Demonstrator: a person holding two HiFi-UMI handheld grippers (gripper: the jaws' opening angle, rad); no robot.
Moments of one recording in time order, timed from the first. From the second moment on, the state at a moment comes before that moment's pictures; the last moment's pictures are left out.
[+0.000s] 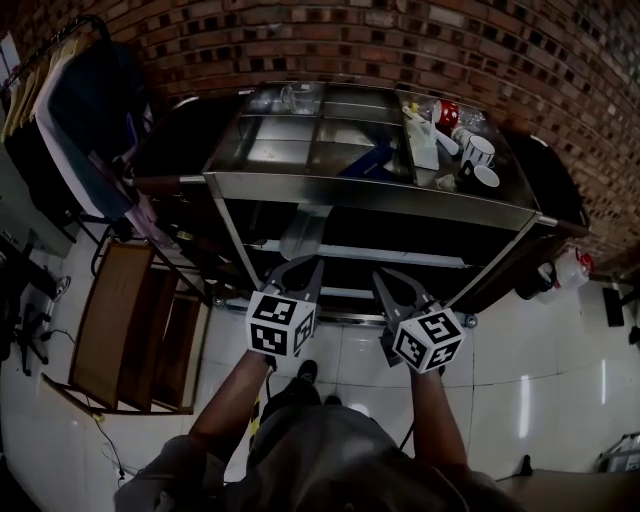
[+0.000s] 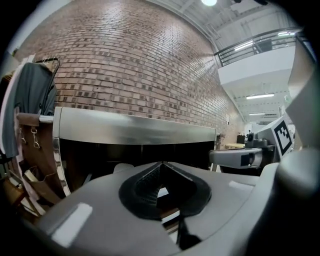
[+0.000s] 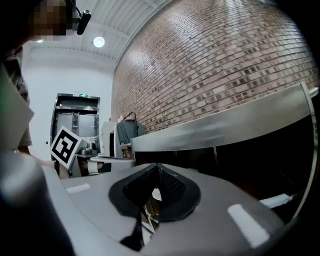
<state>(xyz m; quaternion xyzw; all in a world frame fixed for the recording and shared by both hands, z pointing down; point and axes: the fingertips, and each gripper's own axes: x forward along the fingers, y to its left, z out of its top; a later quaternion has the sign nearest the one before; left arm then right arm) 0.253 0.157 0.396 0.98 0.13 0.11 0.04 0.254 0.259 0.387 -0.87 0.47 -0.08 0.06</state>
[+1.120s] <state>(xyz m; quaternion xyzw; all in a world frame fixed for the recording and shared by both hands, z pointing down) 0.231 0.176 0.388 0.99 0.12 0.11 0.03 0.233 0.266 0.362 -0.86 0.50 -0.05 0.04</state>
